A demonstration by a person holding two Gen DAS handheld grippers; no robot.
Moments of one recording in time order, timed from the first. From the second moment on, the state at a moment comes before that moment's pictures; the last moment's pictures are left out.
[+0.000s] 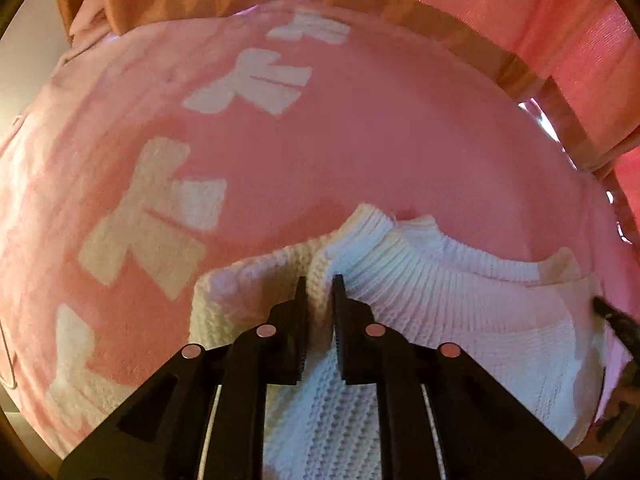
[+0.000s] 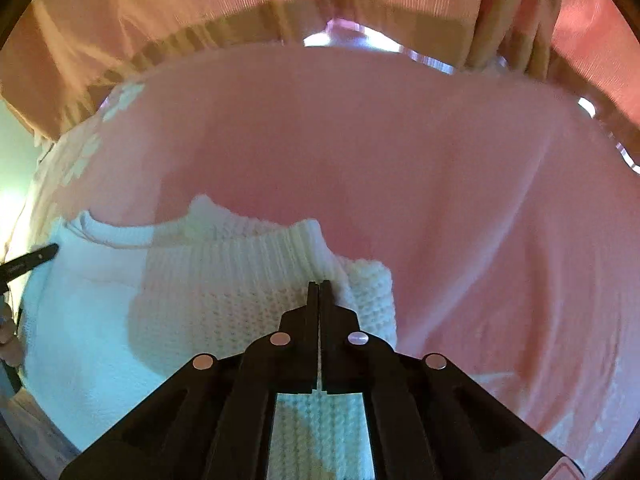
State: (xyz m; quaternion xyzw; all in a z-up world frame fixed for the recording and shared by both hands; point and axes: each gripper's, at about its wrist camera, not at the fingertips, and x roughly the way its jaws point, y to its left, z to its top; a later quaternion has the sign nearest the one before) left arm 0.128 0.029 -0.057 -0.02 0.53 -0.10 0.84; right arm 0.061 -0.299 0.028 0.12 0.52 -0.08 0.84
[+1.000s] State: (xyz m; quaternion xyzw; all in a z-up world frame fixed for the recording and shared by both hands) left arm -0.016 0.070 0.013 -0.21 0.47 -0.18 0.84; right arm 0.078 -0.137 -0.007 0.07 0.57 0.11 0.81
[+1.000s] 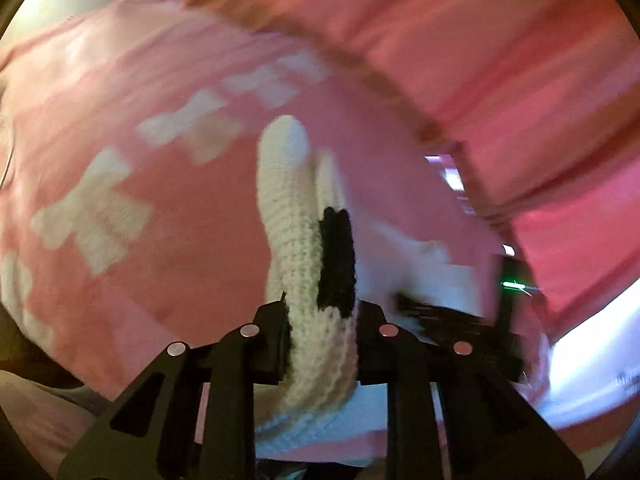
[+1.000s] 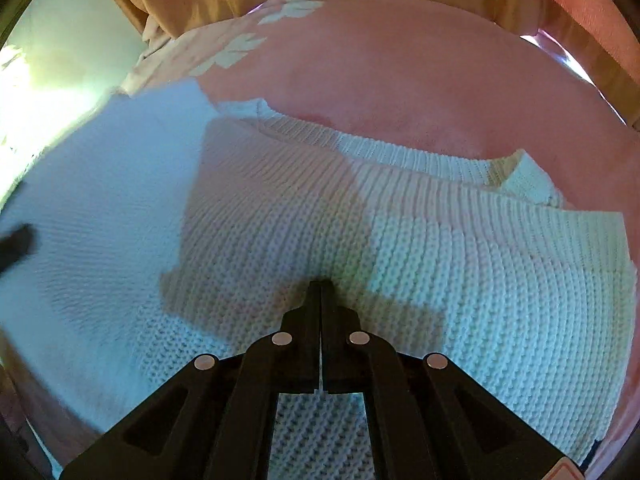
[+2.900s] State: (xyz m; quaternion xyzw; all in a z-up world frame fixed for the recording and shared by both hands) left arm -0.041 -0.058 0.065 -0.12 0.45 -0.19 0.87; right arm -0.035 -0.329 0.054 0.23 0.48 0.02 0.85
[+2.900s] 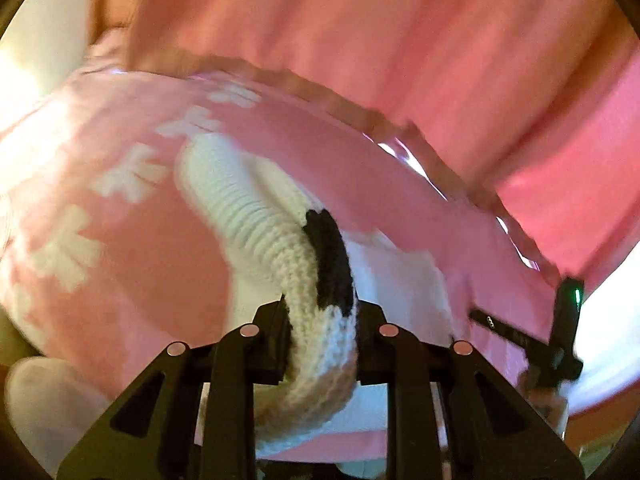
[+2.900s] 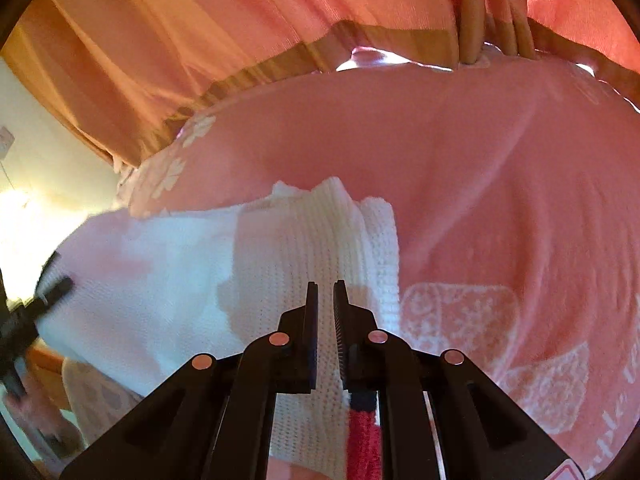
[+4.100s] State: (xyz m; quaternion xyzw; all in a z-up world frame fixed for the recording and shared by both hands) left arm -0.118 -0.112 -0.057 0.11 0.46 -0.27 0.84; right arm -0.033 -0.306 0.057 0.19 0.47 0.07 0.86
